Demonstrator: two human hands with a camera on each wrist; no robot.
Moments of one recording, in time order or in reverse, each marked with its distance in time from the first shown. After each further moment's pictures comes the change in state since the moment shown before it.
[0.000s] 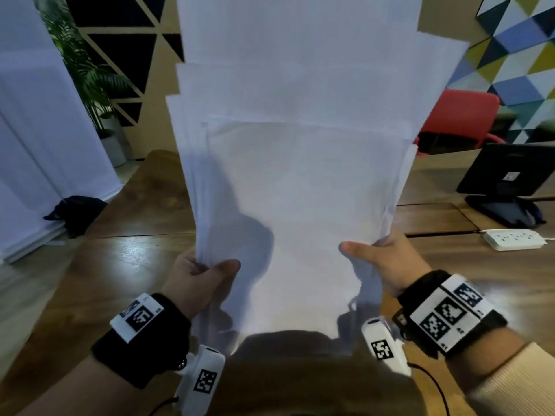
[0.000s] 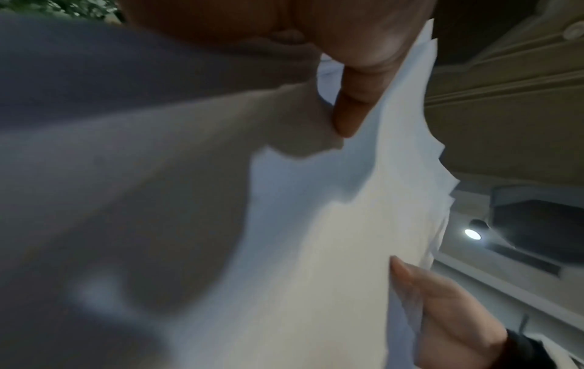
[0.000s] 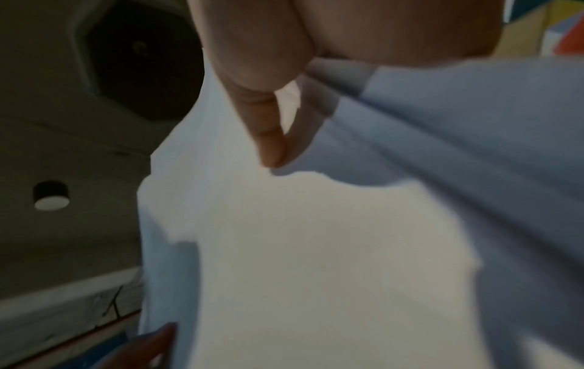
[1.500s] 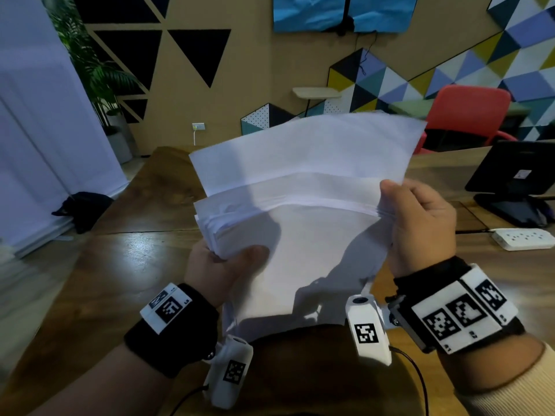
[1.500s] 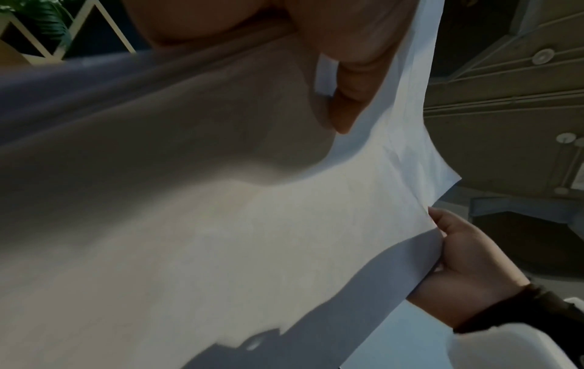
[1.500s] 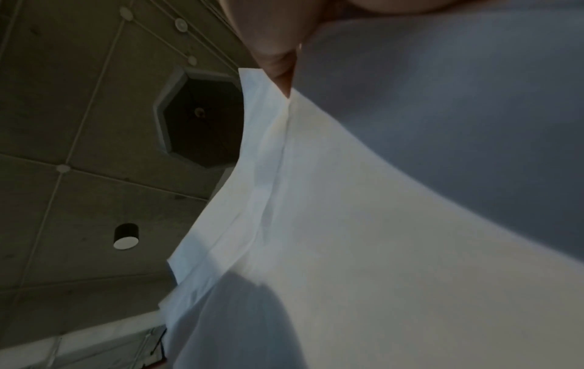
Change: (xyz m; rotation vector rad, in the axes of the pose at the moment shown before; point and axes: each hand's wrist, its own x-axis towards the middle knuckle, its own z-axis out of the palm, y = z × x) left_hand 0.000 0.009 0.020 -0.019 0.066 0.183; right_hand 0.003 -0.034 0.021 0.251 0.343 -0.438
